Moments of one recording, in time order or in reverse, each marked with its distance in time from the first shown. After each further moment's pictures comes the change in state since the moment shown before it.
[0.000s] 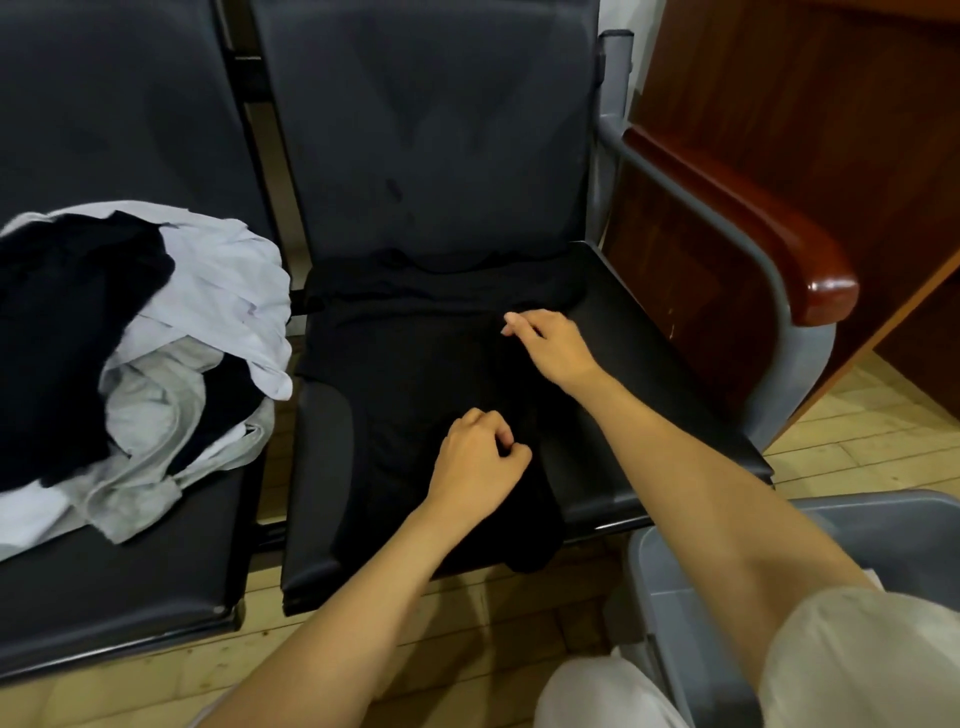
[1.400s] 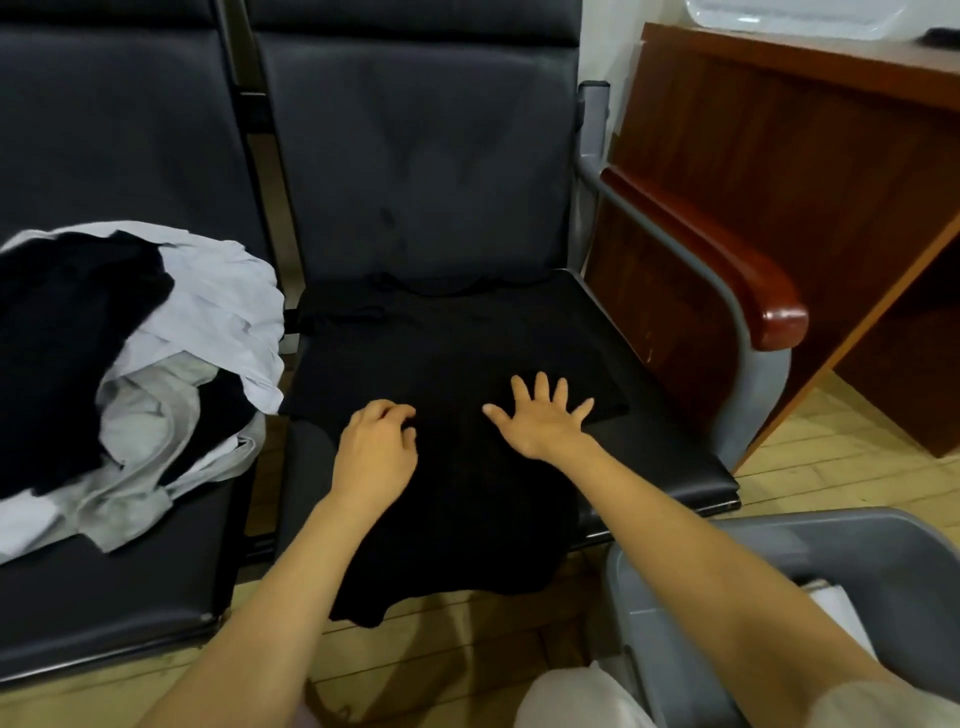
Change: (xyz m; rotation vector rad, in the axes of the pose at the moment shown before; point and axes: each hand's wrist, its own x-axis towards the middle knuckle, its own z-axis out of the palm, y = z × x) left_hand 0.013 -0.054 -0.049 0.279 0.164 -0.027; right_hand -0.057 -0.008 0.007 -0.578 -0.415 0.313
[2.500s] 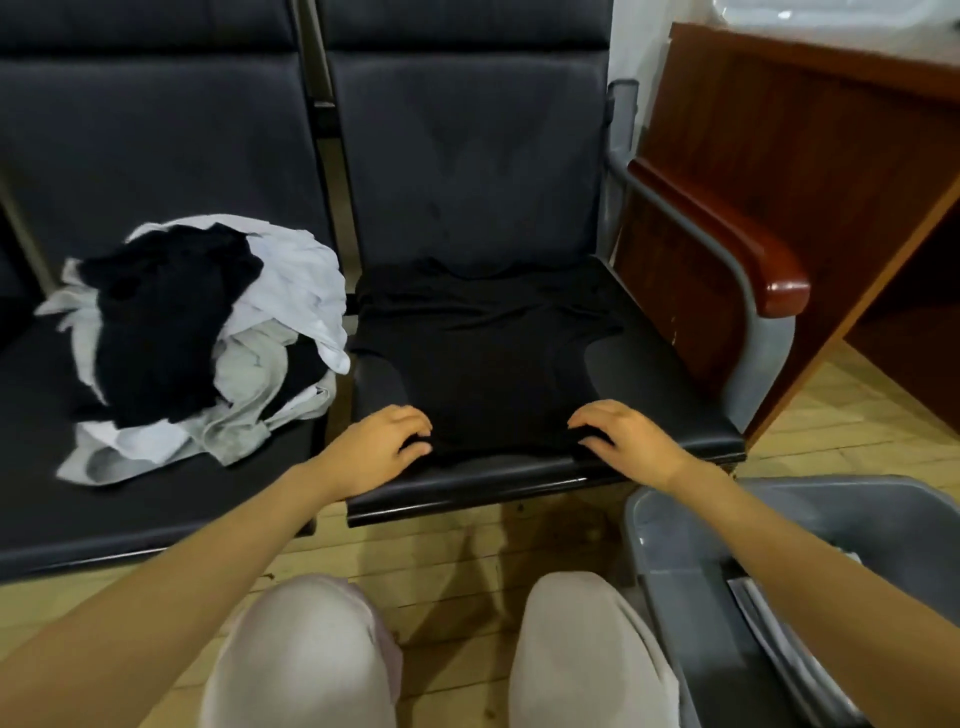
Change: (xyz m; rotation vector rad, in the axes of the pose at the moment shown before) left_hand -0.062 -0.054 -0.054 0.101 -0.259 0.443; right_hand -0.107 0.076 0.011 0.099 0.259 -0.610
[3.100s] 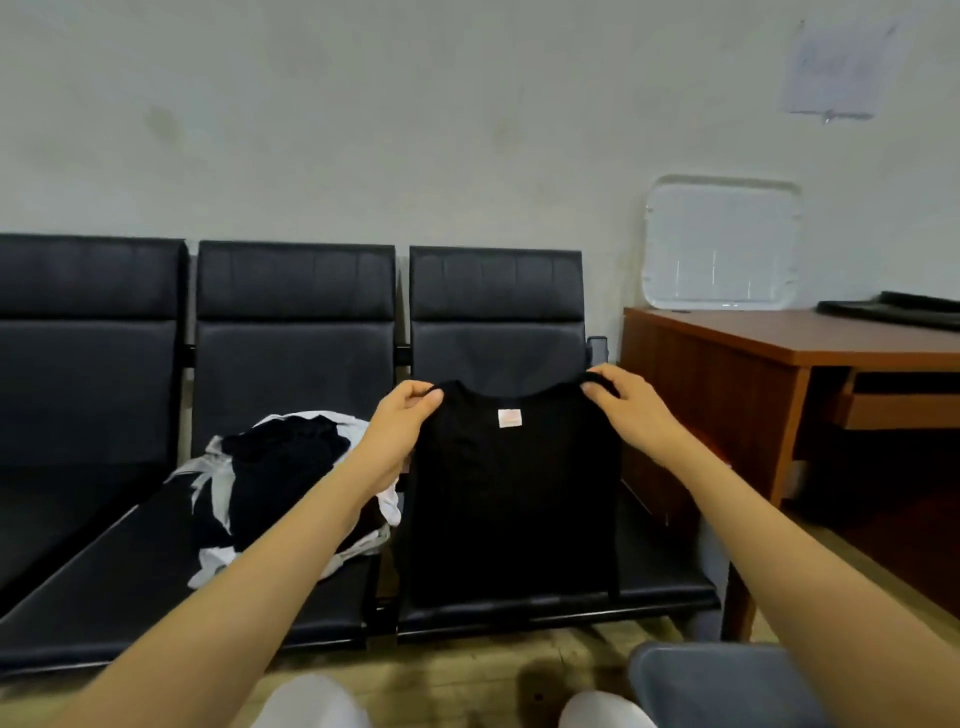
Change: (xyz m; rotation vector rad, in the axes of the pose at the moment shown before) left_hand -0.064 0.137 -0.197 -1.043 0.662 -0.172; right_hand -0.033 -0.177 -0.211 0.354 0.532 0.008
